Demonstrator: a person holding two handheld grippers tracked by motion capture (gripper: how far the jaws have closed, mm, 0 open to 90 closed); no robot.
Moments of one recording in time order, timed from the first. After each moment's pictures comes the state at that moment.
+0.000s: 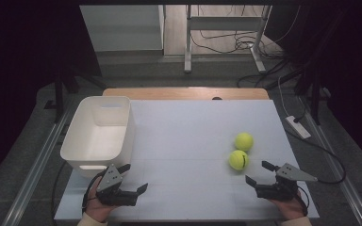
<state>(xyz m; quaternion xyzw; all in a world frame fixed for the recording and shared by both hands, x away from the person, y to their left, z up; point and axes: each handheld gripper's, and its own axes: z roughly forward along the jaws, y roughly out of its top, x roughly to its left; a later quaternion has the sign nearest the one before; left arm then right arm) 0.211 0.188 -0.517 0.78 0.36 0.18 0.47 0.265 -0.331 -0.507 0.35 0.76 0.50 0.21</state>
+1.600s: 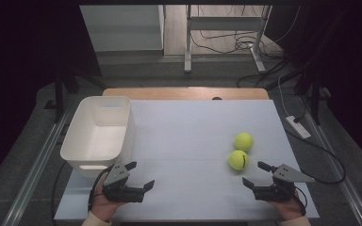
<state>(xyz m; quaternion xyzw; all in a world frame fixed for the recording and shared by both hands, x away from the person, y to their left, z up) 0.218 0.167 -0.500 0.78 0.38 0.16 0.47 0.262 -0.323 -0.506 0.32 0.77 0.51 0.20</state>
